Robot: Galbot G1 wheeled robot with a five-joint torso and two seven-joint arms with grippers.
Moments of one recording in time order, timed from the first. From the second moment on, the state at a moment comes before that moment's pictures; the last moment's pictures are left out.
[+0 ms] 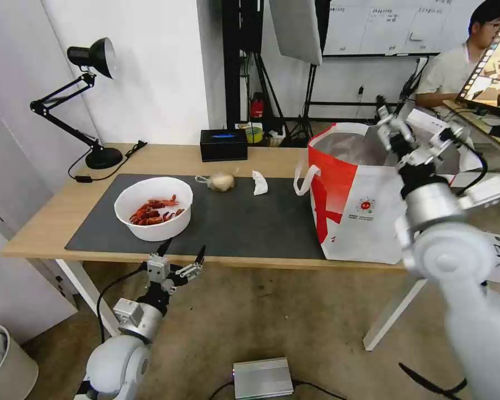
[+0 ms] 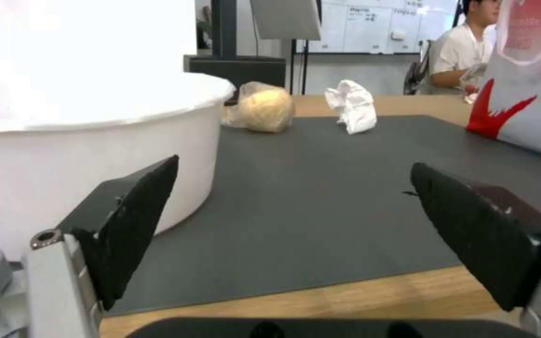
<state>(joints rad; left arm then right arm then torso) 1.45 -1.30 -0.53 -1.99 -0.28 -0.03 0.16 -1.05 1.04 0.43 2.21 0.93 -0.02 0.23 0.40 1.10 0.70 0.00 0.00</state>
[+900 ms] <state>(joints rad) 1.48 -1.30 -0.62 -2.00 -0.29 -0.03 0.16 -1.34 1.23 0.21 2.05 0.23 0.10 0.24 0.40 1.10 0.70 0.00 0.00</state>
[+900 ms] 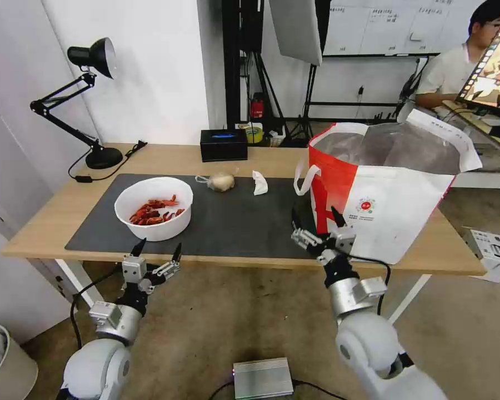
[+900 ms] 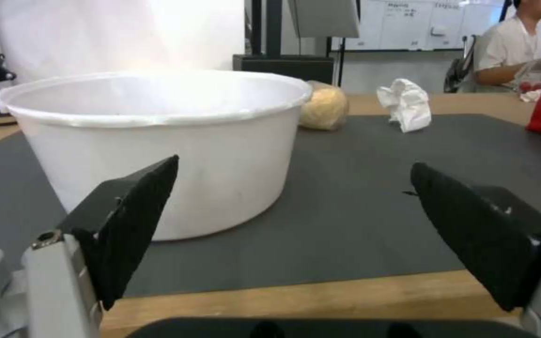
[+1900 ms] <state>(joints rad) 1.49 -1.29 -0.64 -2.00 -0.31 -0.03 0.18 -1.50 1.36 0.23 2.05 0.05 0.16 0.33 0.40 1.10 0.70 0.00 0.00</state>
